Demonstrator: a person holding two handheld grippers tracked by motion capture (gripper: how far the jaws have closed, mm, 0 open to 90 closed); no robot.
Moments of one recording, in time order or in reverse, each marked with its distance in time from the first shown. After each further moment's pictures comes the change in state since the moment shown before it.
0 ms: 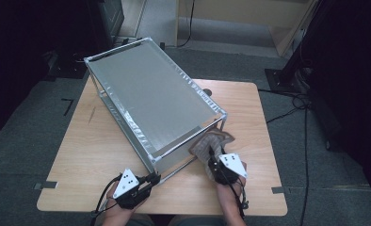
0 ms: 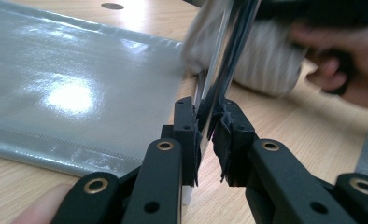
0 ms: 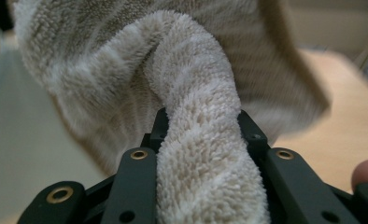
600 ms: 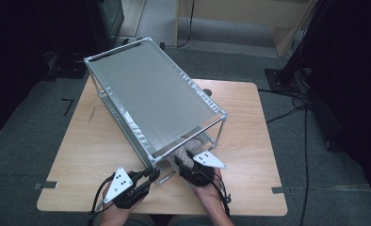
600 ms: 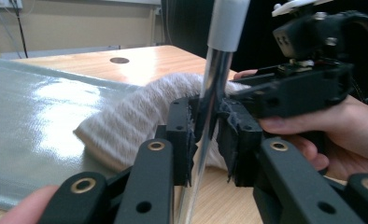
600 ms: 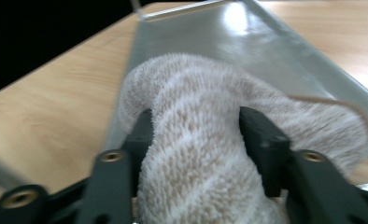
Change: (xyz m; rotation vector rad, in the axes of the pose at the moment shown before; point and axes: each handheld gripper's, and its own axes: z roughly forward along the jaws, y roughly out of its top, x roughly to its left) left arm -0.010 0.026 -0.018 -0.144 0.021 0.049; right arm 0.055 0.009 0.007 0.104 0.436 0.042
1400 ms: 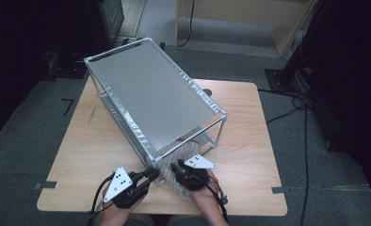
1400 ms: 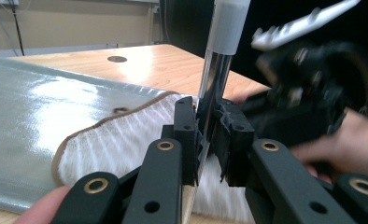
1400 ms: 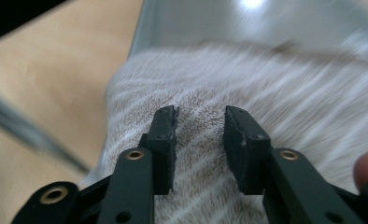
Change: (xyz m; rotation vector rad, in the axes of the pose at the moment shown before) left arm -0.002 0.001 0.000 0.005 -0.002 -0.003; right arm 0.013 -0.018 0.015 0.193 0.045 -0.034
